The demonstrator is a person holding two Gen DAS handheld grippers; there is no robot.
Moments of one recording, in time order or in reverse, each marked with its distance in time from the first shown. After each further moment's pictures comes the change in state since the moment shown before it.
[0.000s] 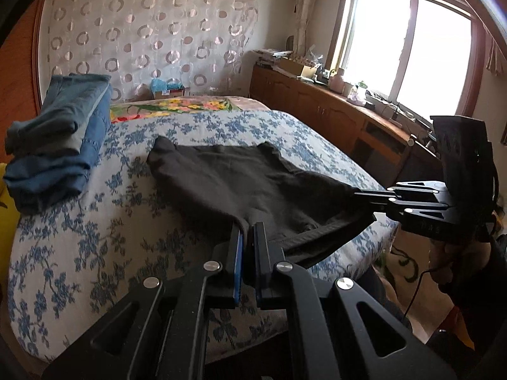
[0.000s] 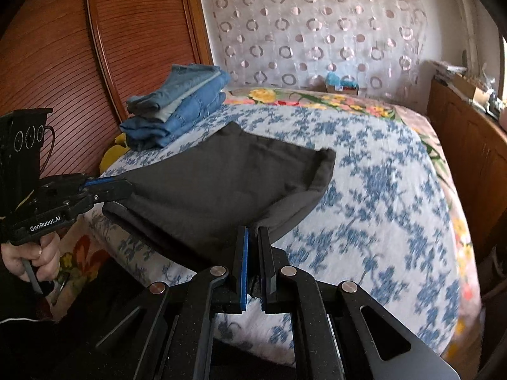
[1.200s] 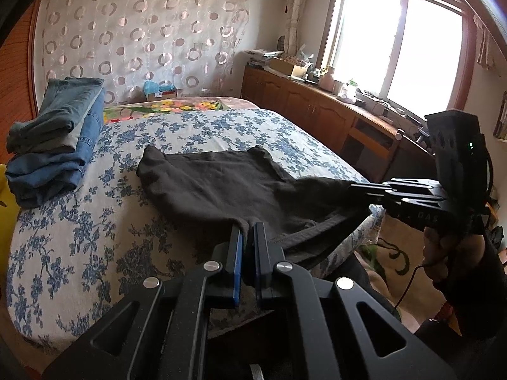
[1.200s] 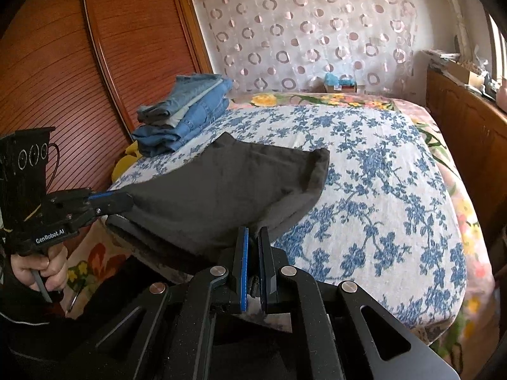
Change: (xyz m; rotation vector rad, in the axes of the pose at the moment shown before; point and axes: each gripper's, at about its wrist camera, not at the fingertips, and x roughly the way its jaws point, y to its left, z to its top) left arm -0.020 -0.019 -0.009 0.021 -0.011 -0.022; right arm -0.030 -0.005 -0.022 0.059 -0.056 0.029
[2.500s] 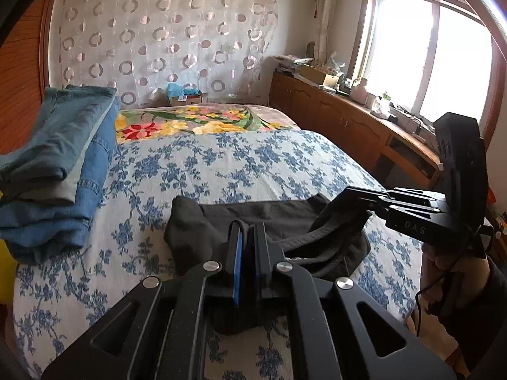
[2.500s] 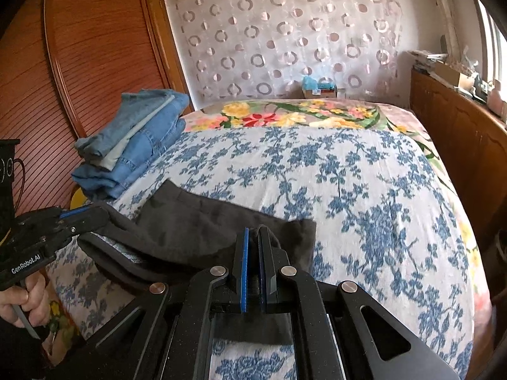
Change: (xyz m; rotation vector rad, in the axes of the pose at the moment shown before) left arm 0.077 0.062 0.073 -0.052 -0.022 0.098; right arm 0.126 -0.026 0.085 0.034 -0.010 -0.099
